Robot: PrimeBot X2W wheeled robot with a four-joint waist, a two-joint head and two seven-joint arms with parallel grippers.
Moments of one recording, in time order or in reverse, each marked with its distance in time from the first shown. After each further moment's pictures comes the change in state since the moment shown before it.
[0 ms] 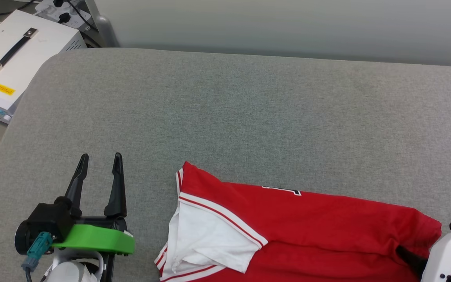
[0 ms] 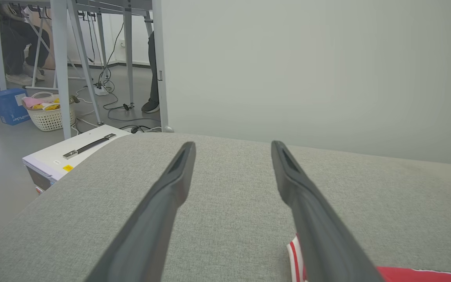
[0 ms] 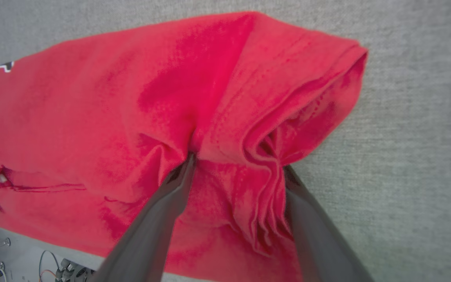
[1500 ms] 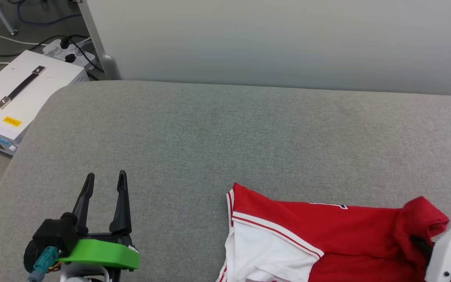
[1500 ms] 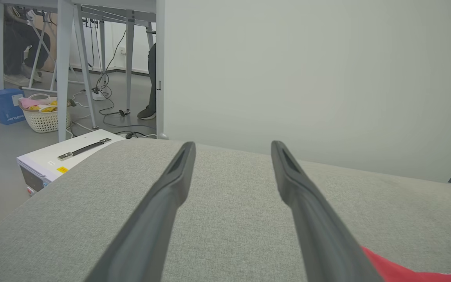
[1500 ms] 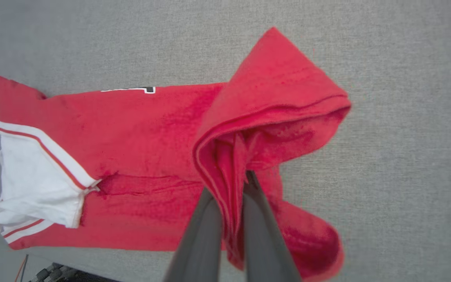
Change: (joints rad) left arm 0.059 -0.058 0.031 0.020 0.009 -0.025 0.000; right arm 0.053 0.024 -0.115 -0.261 -0.167 0.009 0.040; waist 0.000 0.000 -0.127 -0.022
